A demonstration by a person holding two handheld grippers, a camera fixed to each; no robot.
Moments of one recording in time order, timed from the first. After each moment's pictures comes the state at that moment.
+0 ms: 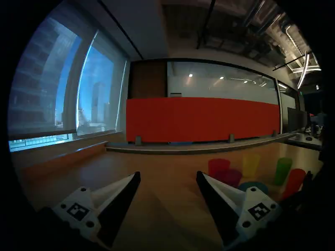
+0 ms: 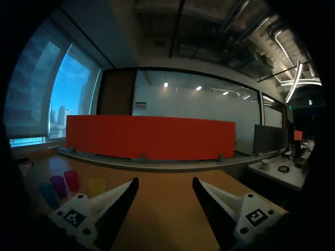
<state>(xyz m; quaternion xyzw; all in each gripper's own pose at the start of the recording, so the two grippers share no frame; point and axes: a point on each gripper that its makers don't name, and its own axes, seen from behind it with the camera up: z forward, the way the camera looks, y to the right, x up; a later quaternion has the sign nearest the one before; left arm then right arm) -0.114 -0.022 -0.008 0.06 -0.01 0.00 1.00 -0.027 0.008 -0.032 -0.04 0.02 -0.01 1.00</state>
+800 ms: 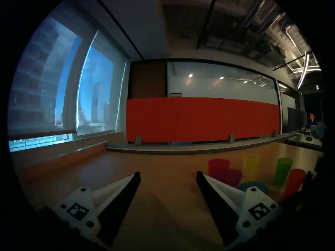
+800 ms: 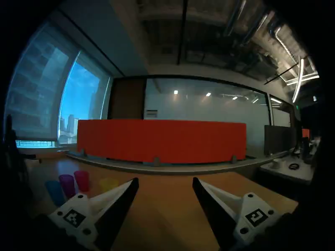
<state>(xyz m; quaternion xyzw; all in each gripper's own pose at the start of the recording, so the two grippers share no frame) -0.114 -0.022 -0.010 0.06 -0.01 0.00 1.00 -0.051 -0.017 -0.026 0.01 0.06 0.01 1.00</state>
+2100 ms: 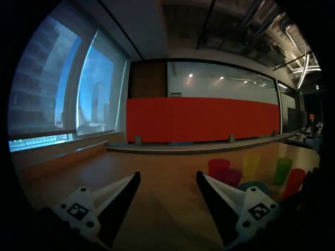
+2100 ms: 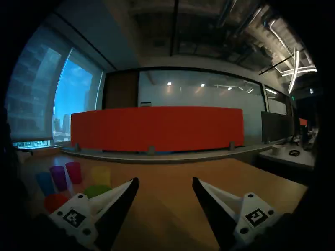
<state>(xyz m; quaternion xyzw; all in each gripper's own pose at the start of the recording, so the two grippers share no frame) -0.113 -0.023 -0.009 0.06 -0.01 0.00 1.00 -0.107 -0.009 -0.002 -0.02 0.03 0.02 1.00</state>
